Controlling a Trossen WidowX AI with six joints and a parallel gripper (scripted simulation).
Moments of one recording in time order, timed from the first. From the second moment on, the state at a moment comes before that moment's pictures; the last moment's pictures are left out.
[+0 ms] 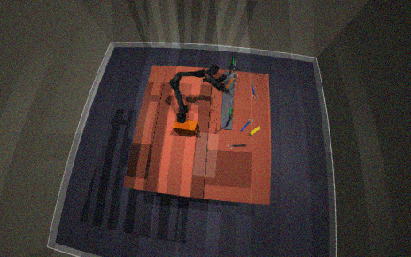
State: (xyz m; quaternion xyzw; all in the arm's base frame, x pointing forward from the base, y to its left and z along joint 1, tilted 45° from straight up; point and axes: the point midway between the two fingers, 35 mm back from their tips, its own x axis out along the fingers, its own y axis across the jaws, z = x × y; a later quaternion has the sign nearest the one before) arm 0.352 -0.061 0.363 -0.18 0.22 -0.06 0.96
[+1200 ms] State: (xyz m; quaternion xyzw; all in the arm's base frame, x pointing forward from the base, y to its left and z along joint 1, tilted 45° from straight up) arm 0.352 -0.048 0.361 0.04 0.24 -0.01 0.97
